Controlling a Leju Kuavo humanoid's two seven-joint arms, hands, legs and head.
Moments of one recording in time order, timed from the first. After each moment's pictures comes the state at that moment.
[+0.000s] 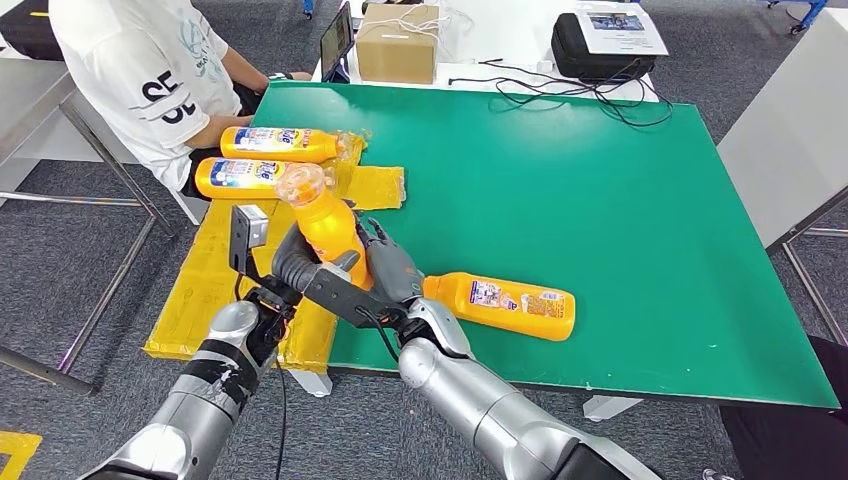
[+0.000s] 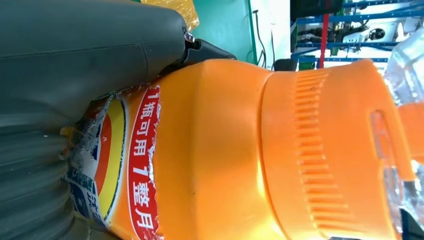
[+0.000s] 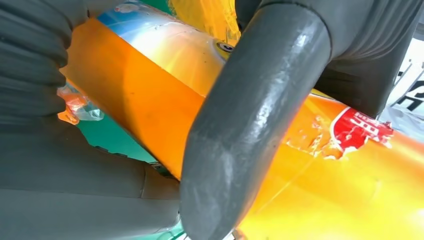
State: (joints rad) left arm -0.50 -0.11 -0.20 -0.83 0.16 -0.30 -0.43; right arm -0.69 0.35 0.88 -0.56 0.37 -0.44 -0.23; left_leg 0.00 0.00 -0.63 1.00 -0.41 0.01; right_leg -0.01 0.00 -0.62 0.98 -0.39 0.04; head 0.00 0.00
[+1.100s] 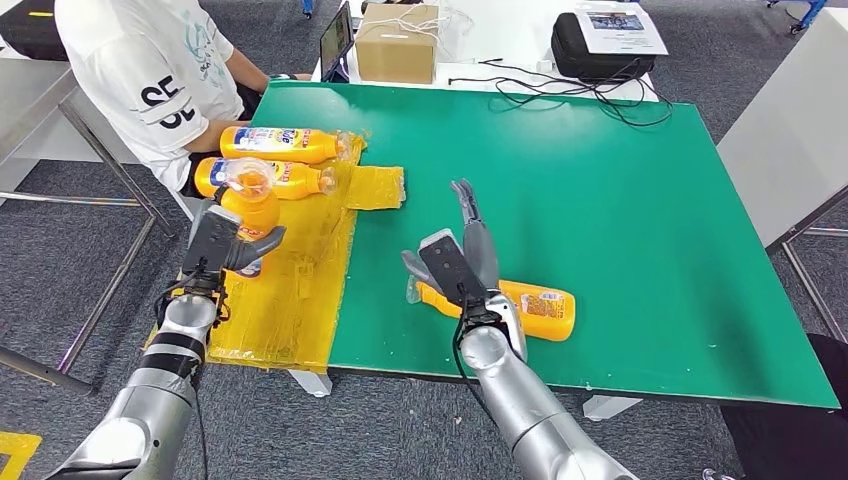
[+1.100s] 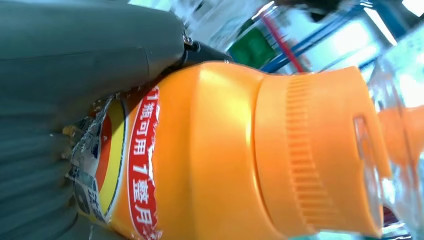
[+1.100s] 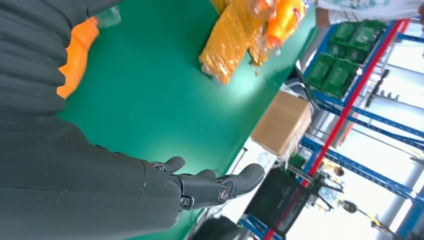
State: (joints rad) left arm -0.52 -0.01 0.01 -0.84 -0.48 0.22 -0.53; right arm -0.51 0.26 0.39 -0.84 0.46 -0.45 -0.39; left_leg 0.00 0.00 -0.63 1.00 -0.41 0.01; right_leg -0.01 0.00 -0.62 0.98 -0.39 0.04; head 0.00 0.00
